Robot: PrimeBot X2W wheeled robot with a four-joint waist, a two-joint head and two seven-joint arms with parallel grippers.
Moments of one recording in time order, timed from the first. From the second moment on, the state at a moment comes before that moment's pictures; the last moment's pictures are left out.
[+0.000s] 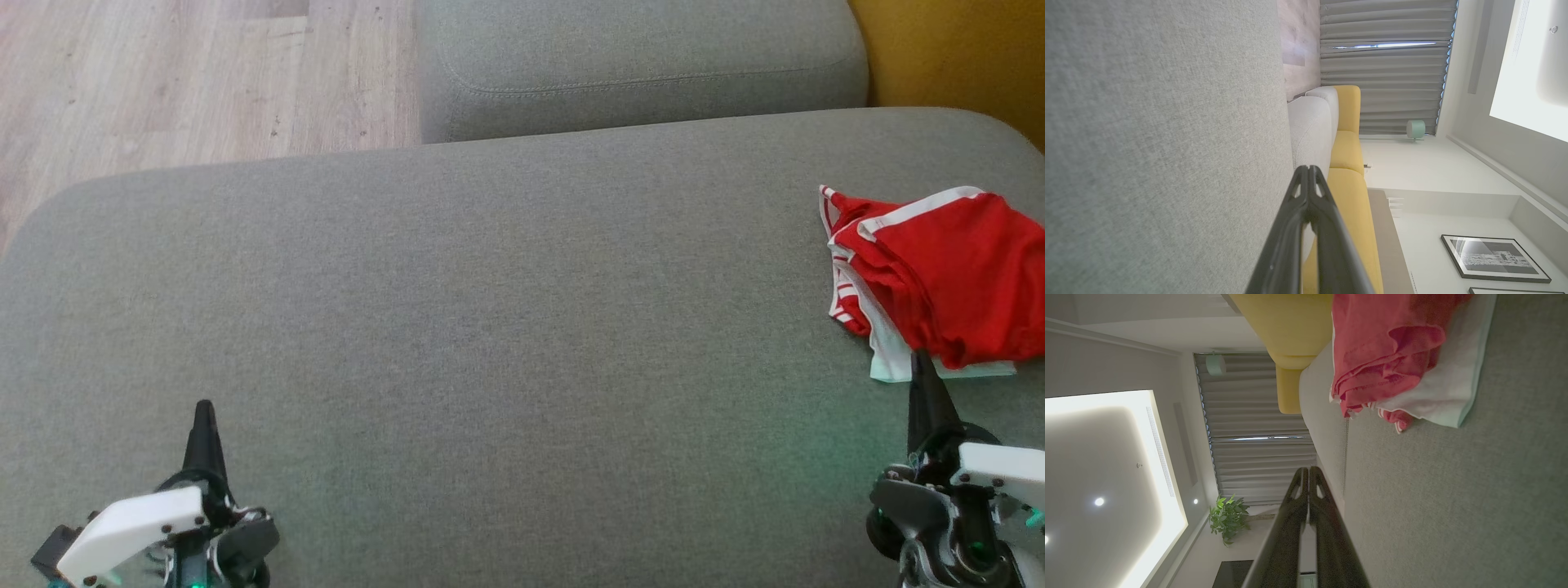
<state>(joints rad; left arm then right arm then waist) -0.06 0.04 0.07 0.27 -1.60 -0.12 0.11 -0.05 -0.04 -0.13 0.28 1.60 0.12 0.11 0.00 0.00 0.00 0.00</state>
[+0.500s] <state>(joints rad) -0.06 0.04 0.07 0.27 -1.60 -0.12 0.11 -0.05 -0.04 -0.13 0.28 1.60 0.12 0.11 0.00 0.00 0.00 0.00</state>
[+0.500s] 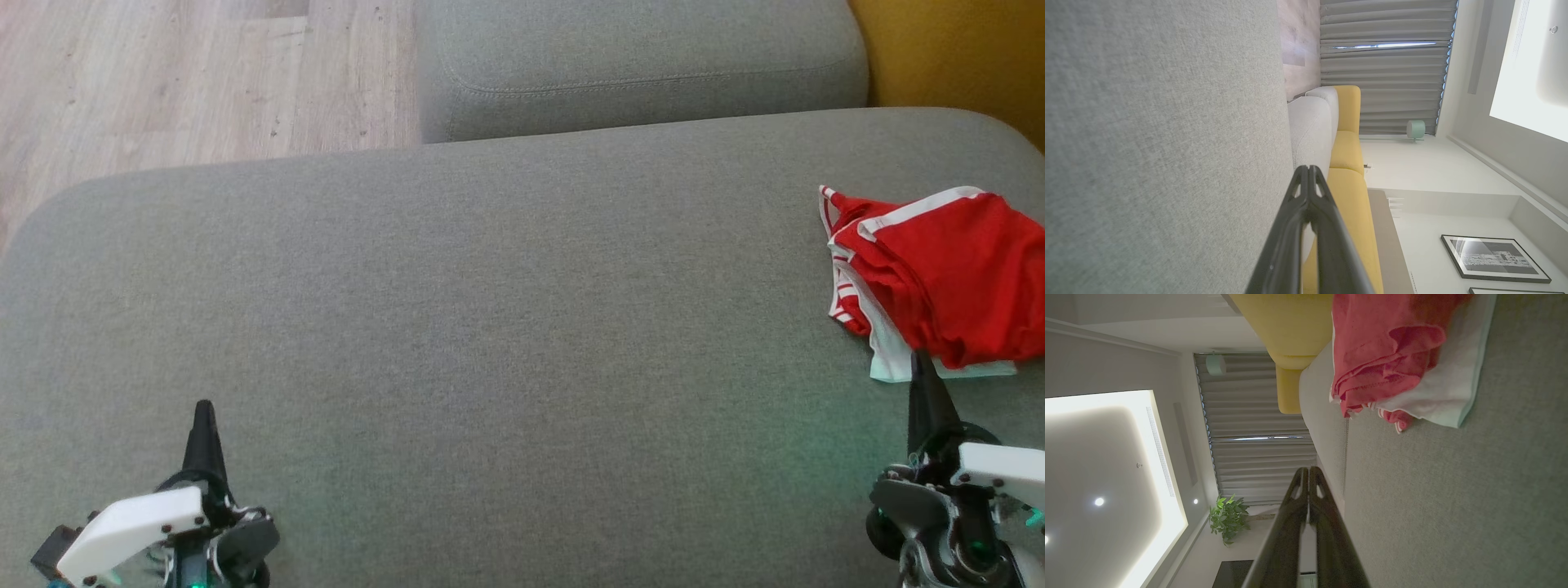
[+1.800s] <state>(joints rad) -0.06 0.04 0.07 0.27 -1.60 -0.12 0.11 -0.05 -0.04 -0.13 0.28 1.60 0.12 0.11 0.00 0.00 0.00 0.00</state>
